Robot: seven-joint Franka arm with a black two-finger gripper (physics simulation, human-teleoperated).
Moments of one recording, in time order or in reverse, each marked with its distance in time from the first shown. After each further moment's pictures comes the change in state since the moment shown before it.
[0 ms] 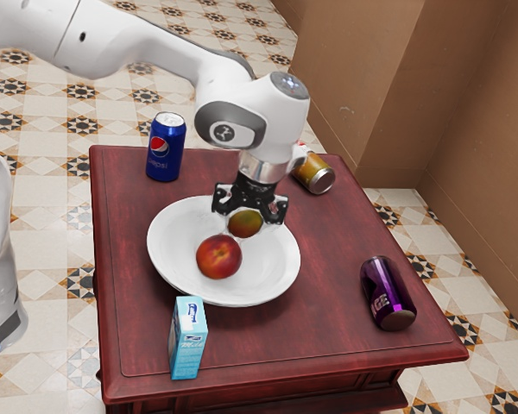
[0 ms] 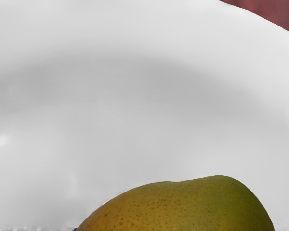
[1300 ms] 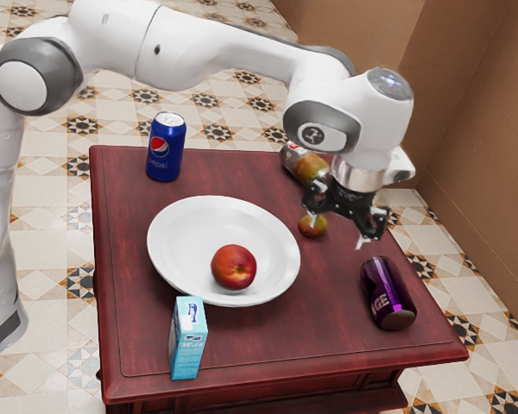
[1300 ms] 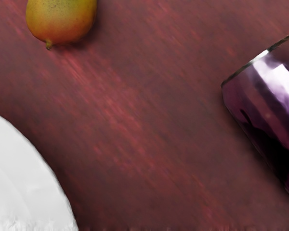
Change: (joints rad) arm -0.016 0.413 -0.210 0.639 0.169 -0.138 0.206
